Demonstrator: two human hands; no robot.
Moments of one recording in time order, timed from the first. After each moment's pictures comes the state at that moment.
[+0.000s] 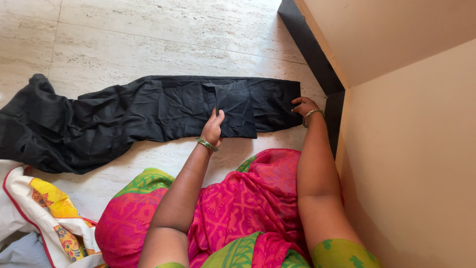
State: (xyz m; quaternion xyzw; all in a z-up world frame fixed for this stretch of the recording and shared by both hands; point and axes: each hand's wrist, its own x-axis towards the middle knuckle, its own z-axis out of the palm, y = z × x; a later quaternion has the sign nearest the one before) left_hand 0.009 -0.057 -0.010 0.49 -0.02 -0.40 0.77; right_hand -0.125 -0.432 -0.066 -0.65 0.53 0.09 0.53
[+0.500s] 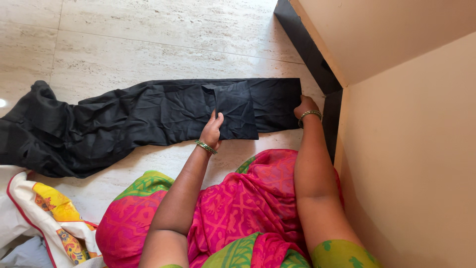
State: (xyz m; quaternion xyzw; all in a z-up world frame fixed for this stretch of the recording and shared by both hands) left_hand 0.006 -0.058 -0.002 0.48 -0.01 -0.42 0.77; right_hand -0.122 -0.419 -0.044 -0.86 0.45 0.09 0.23
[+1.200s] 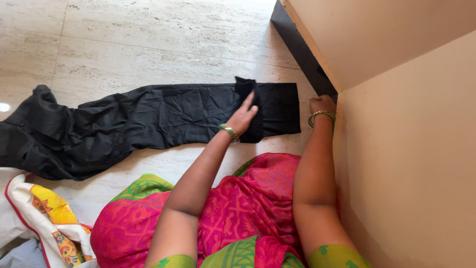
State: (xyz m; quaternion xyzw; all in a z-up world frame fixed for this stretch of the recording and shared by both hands) left_hand 0.008 -0.161 -0.009 0.66 -0.33 -0.33 0.59; right_hand -0.139 -0.441 0.022 -0.76 0.61 0.02 0.24
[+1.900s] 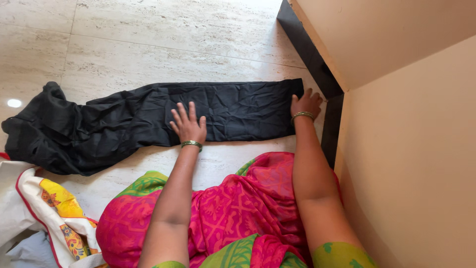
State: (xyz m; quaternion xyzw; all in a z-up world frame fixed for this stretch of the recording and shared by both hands) left_hand 0.047 -0.005 -0.049 0.97 -0.16 -0.03 0.17; right_hand -0.095 -0.385 -0.014 -0.82 0.54 0.05 0.15
